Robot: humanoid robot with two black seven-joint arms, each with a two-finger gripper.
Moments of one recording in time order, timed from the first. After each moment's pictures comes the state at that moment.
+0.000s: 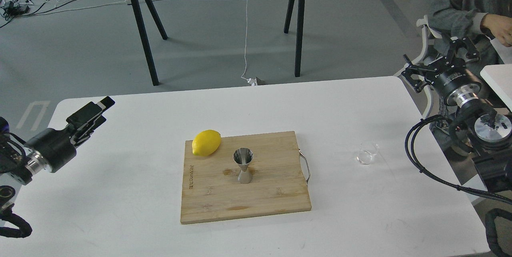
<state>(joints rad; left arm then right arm) -0.42 0.74 -0.79 -1.03 1.01 -0.37 -0.49 0.63 -0.41 1.23 0.52 0.17 0.49 -0.10</state>
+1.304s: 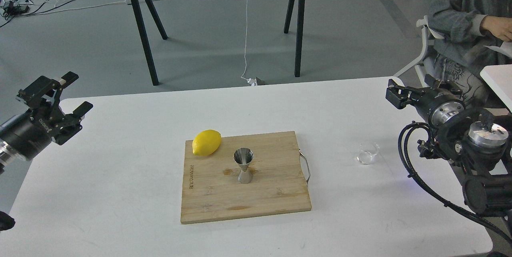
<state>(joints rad) -0.40 0.76 -0.85 -0.99 0.67 -0.49 -0.49 0.33 -0.34 1.45 1.13 0.53 -0.31 -0.09</state>
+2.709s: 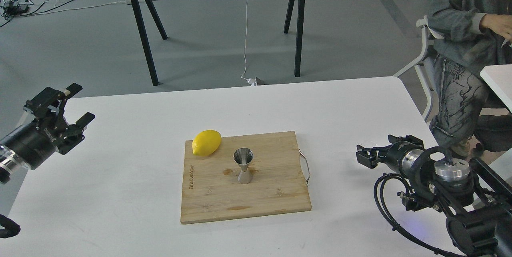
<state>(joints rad) -0.40 0.73 -0.83 -0.93 0.67 -0.49 -0.49 0.19 -0.33 1.25 1.22 0.51 -0.46 -0.08</state>
